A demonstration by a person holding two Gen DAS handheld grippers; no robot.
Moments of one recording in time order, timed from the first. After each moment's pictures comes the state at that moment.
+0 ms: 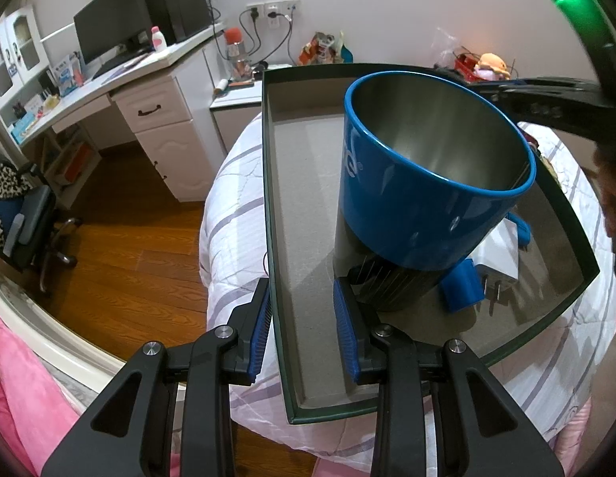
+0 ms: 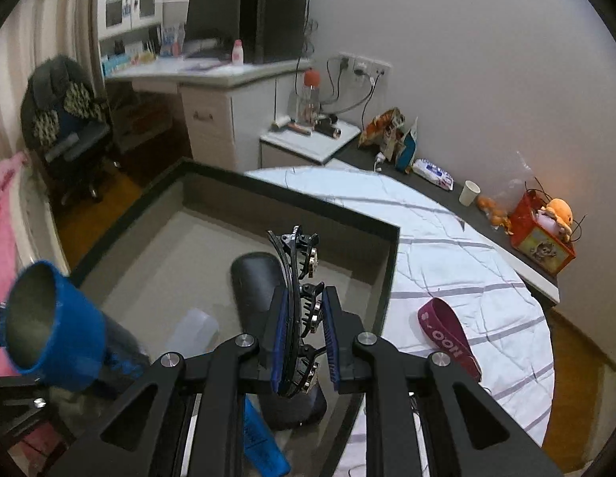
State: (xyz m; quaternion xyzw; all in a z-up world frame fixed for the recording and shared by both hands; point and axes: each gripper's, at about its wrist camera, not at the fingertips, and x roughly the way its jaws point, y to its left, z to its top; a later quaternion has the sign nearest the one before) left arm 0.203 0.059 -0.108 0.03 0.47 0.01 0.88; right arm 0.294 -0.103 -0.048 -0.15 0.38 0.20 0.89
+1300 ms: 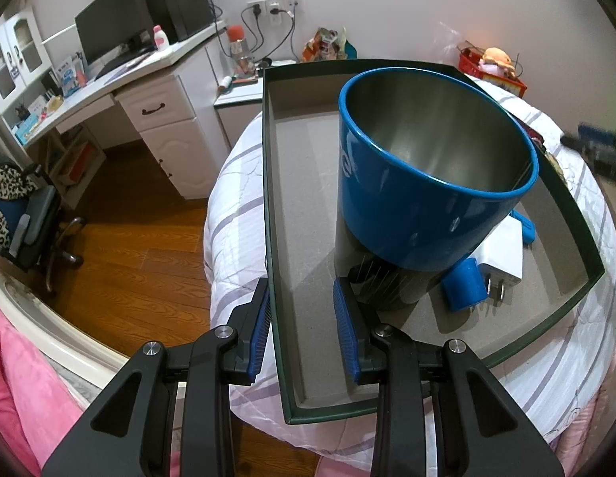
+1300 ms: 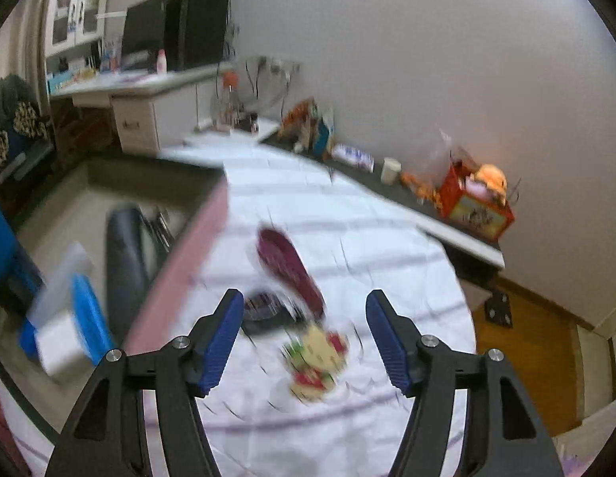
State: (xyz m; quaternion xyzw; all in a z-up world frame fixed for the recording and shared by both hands) left arm 0.204 0.056 -0.110 0.04 0.48 0.02 0.88; right arm 0.278 -0.236 -0.059 -0.14 0.38 0.10 0.91
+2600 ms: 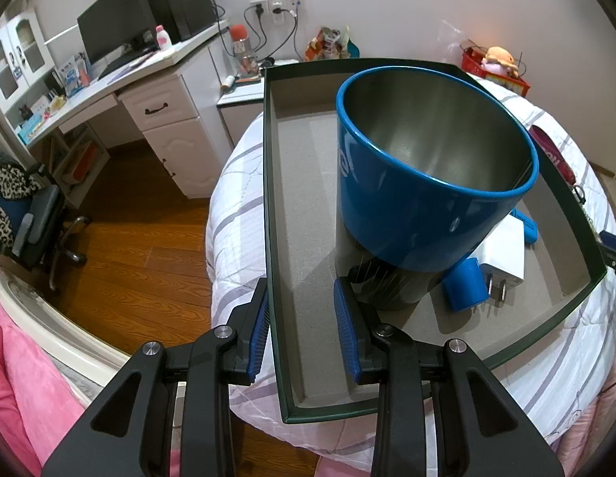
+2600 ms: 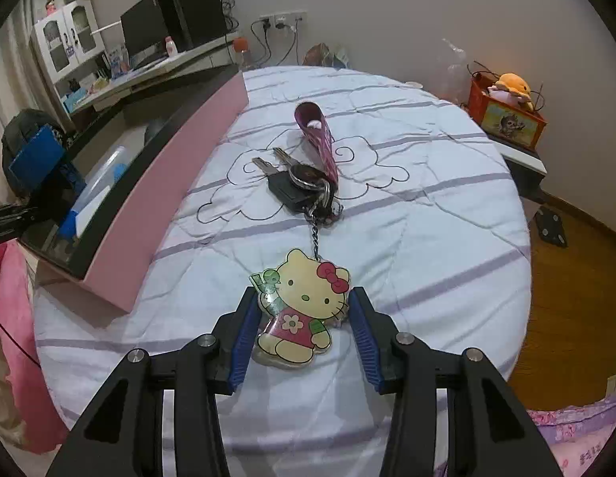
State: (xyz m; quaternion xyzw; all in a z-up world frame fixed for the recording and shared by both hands) left arm 0.202 0.057 -0.112 0.04 0.48 0.03 0.88; right arm 0.194 -0.292 -0.111 -0.01 0.45 0.16 0.88
